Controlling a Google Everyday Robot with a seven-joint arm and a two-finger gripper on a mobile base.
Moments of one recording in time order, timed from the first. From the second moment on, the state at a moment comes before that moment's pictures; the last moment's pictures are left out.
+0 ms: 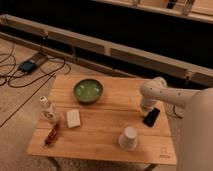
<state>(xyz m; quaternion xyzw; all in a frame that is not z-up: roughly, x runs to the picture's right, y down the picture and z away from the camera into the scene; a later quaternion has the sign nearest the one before) 0.276 0.174 0.876 -0.30 0.11 0.29 0.90</state>
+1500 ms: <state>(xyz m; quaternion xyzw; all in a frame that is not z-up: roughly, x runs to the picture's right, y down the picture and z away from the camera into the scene) 0.296 0.183 0.883 -0.28 0.13 0.29 0.90</state>
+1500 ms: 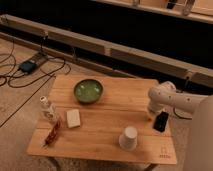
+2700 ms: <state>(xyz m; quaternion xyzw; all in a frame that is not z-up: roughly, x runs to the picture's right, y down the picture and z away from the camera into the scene) 0.176 0.148 0.813 -0.23 0.20 0.22 0.93</state>
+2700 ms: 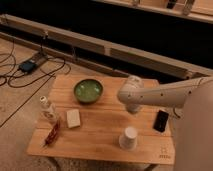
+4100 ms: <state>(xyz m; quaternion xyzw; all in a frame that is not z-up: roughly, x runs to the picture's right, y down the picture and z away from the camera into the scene) 0.293 0.175 0.873 -0.28 0.17 0.28 0.90</state>
